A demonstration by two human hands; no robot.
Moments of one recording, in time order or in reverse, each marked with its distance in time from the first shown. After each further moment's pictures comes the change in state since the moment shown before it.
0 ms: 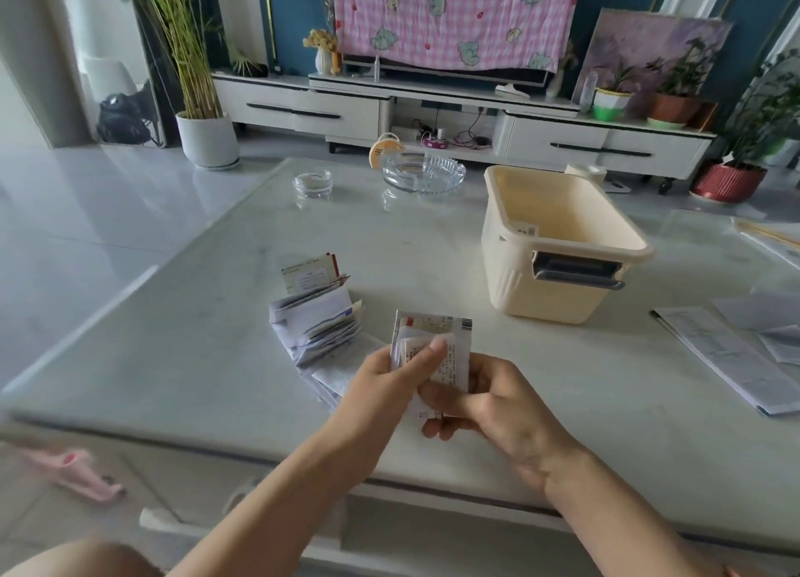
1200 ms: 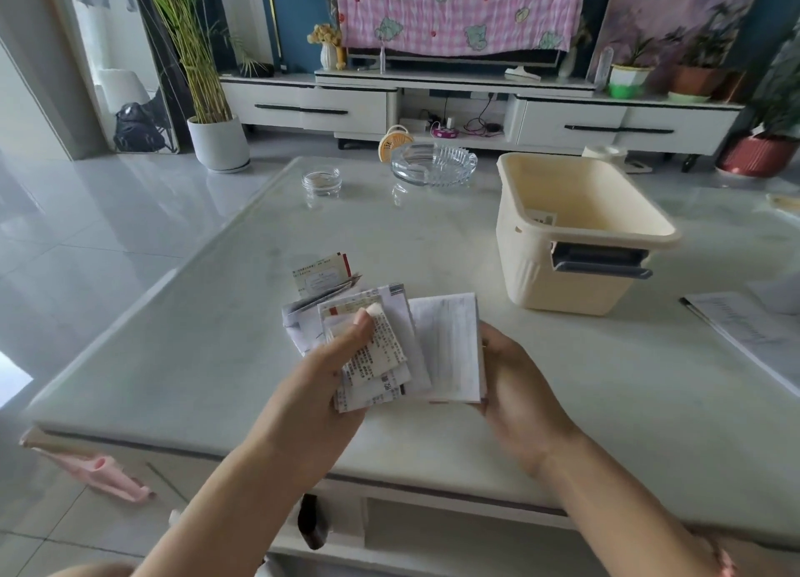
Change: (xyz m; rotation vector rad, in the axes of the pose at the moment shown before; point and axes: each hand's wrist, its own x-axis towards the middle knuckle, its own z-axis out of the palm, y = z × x) left_hand -0.013 0.023 -0.043 -0.426 0.167 -0.102; right_hand 0.022 0.004 0.010 0.148 0.107 -0.034
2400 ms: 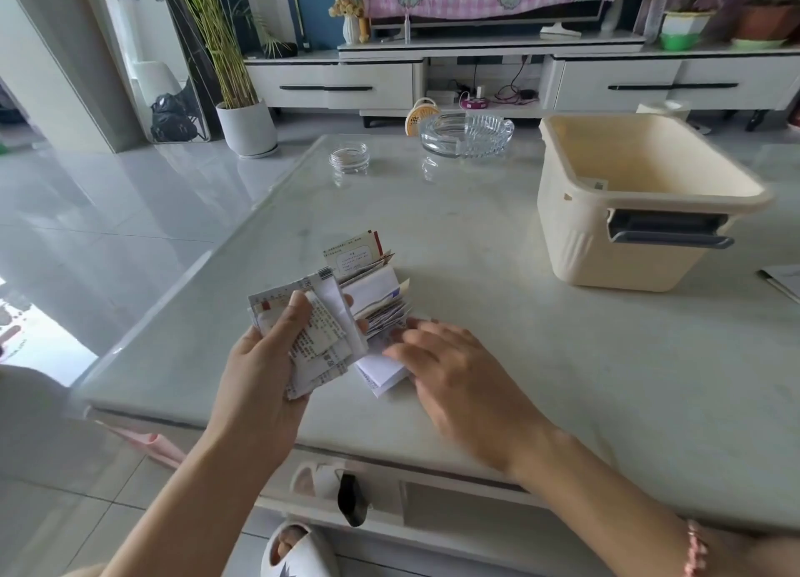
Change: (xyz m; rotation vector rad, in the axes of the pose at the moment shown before) left_hand 0.002 0.023 -0.044 0.137 0.354 0.257; right_hand 0.032 0.055 0.031 -1.333 -0.088 -0.844
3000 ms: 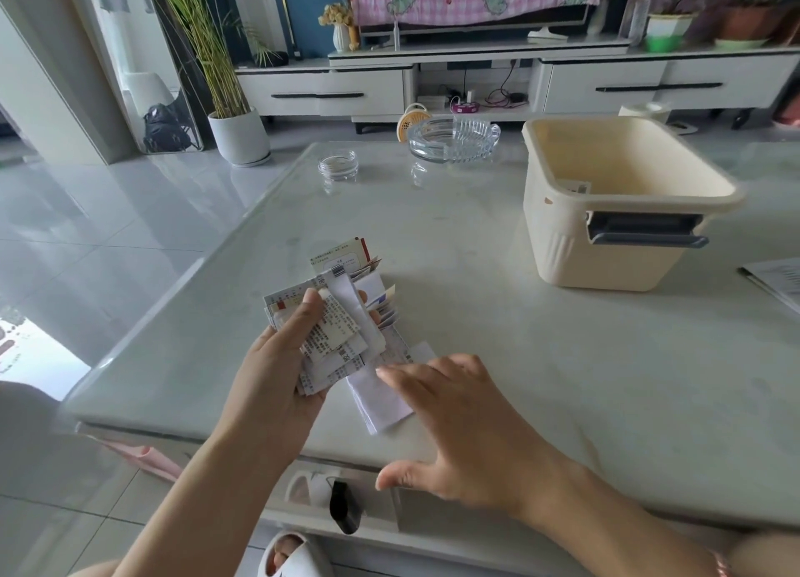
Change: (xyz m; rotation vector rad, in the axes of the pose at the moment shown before) left_hand -0.001 -0.001 0.022 -0.028 -0.085 -0.088; right_hand -0.021 -0.013 -0.022 0.037 -0.309 0.083
